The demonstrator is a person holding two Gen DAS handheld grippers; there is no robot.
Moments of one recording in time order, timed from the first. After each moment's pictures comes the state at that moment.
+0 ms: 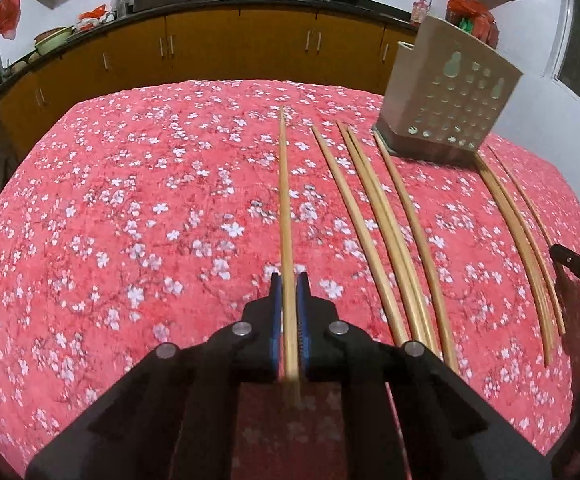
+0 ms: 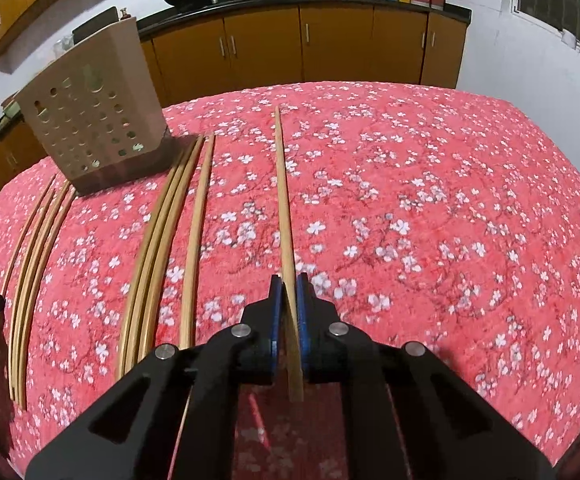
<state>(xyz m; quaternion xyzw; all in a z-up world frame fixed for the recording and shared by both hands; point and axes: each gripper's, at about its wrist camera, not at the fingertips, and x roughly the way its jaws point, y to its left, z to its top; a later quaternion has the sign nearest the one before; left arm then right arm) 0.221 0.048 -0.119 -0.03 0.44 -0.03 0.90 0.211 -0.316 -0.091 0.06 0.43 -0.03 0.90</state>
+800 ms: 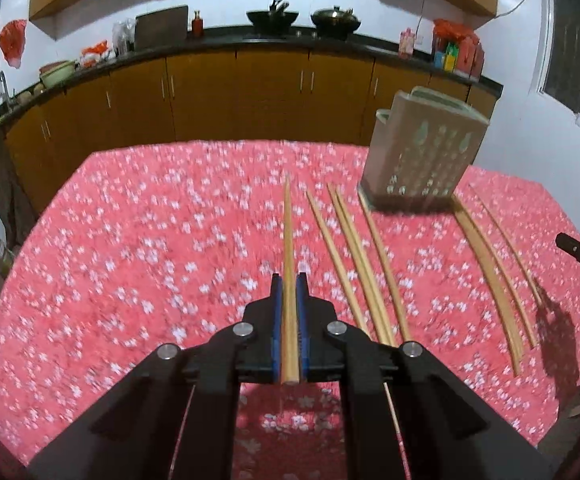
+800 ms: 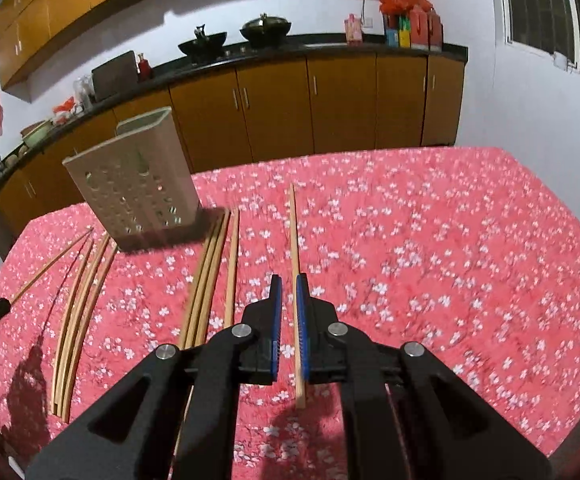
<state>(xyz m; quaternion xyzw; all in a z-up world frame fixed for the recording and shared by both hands) 0.190 0.057 -0.053 -0.01 0.37 -0.04 0.93 0.184 -0.319 -0.026 0.07 0.35 -0.01 0.94</state>
